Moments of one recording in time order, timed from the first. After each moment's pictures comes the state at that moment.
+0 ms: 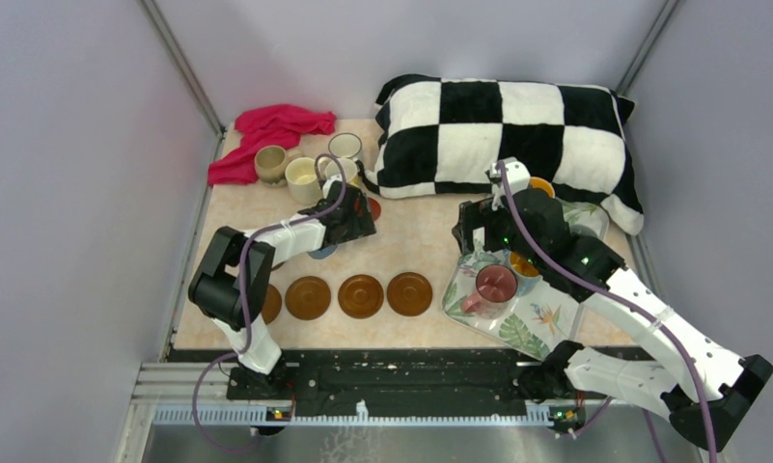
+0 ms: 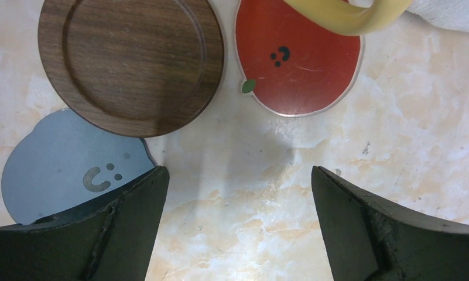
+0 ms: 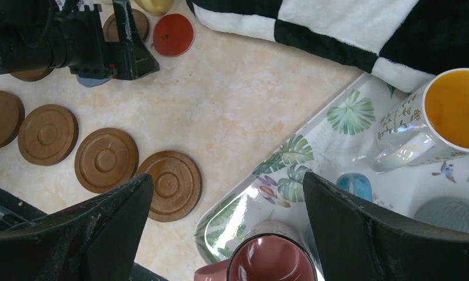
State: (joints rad) left arm -0.45 1.72 0.97 -0.14 -0.21 -0.63; right arm 0.74 0.95 1.04 -0.57 0.23 0.25
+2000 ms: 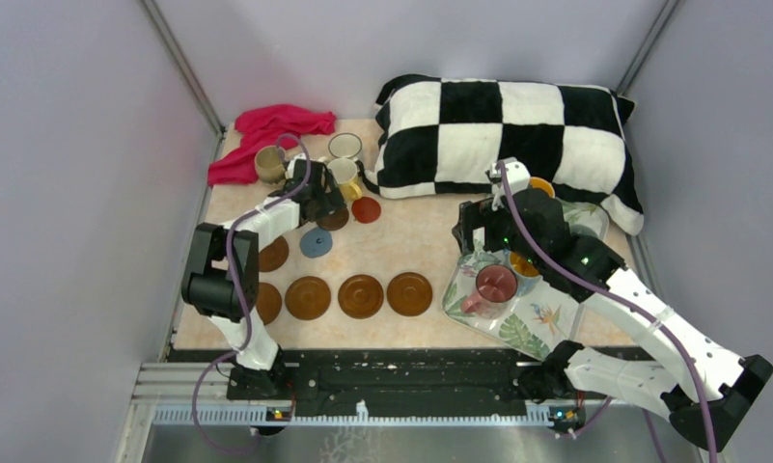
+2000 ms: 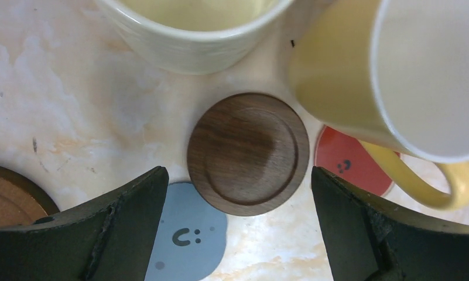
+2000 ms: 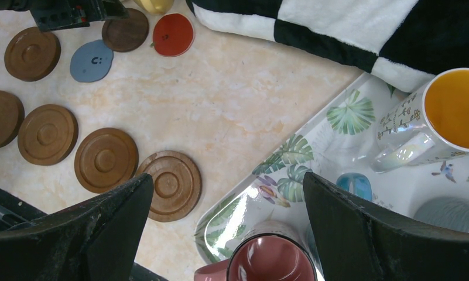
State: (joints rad) left arm -0.25 1.73 1.08 -0.18 -0.20 -0.57; right arm 0.74 0.95 1.04 -0.57 0.23 0.25
